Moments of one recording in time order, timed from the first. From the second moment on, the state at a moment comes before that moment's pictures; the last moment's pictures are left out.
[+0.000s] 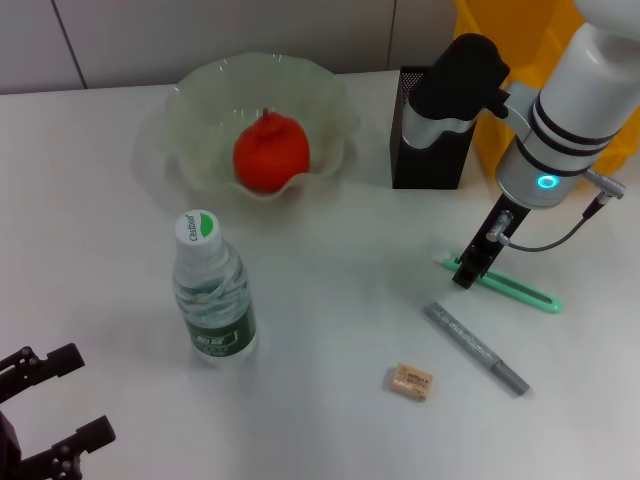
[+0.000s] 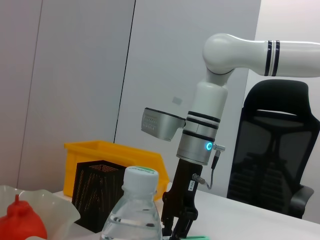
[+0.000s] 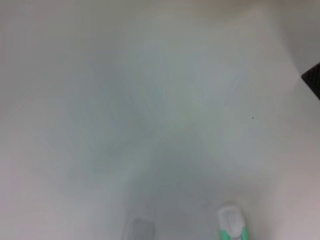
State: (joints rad) left arm -0.09 -2.06 0.65 0.71 1.79 1.96 -1.05; right arm 0.95 2.09 -1.26 -0.73 -2.85 -1.38 2.47
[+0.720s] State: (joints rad) left arm -0.09 -2.06 0.65 0.70 1.78 1.96 -1.05; right arm 0.88 2.08 -1.24 -0.97 -2.78 -1.50 2.45
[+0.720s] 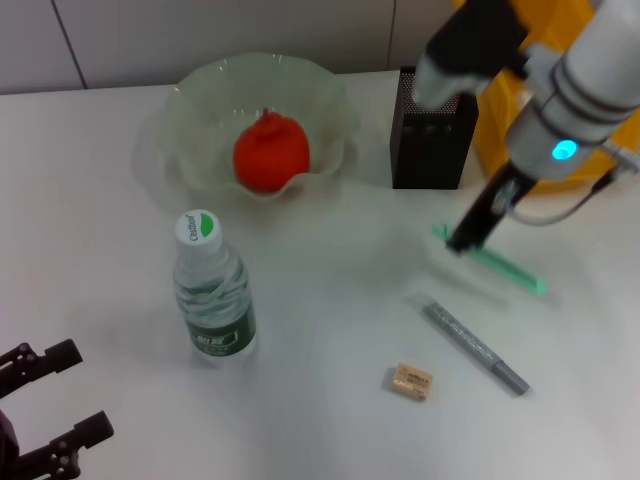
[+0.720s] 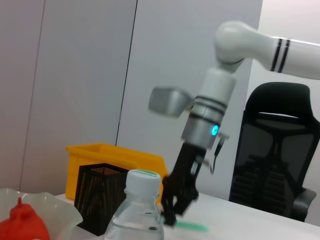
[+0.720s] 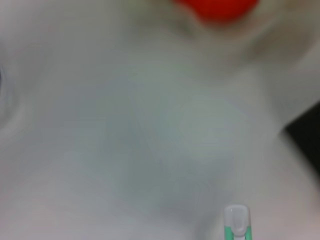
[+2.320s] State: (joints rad) left arm -0.11 -2.06 0.63 0.67 1.78 1.96 -1.08; right arm 0.67 2.07 -1.08 -1.01 -2.11 -0.91 1.73
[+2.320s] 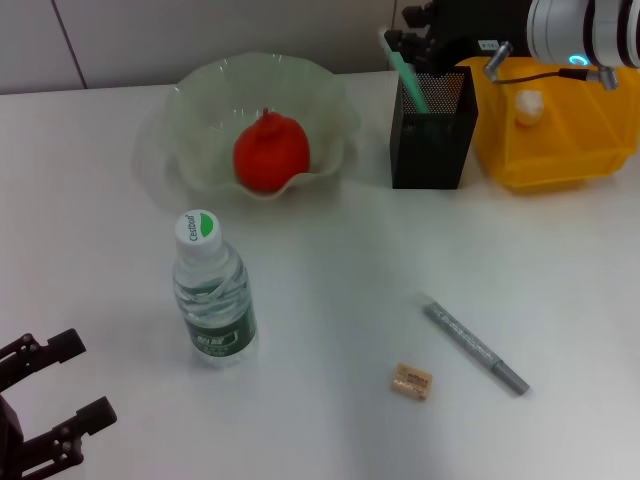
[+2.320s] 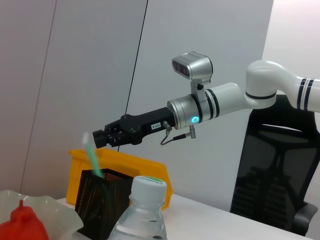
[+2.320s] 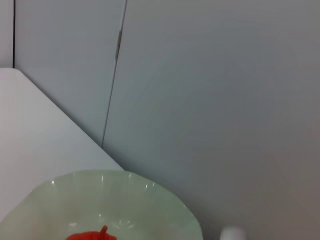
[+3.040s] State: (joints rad) left arm -0.11 -2.06 0.62 0.67 1.79 1.96 -1.05; right arm 0.71 2.07 -1.10 -1.44 -2.45 -1.55 2.27
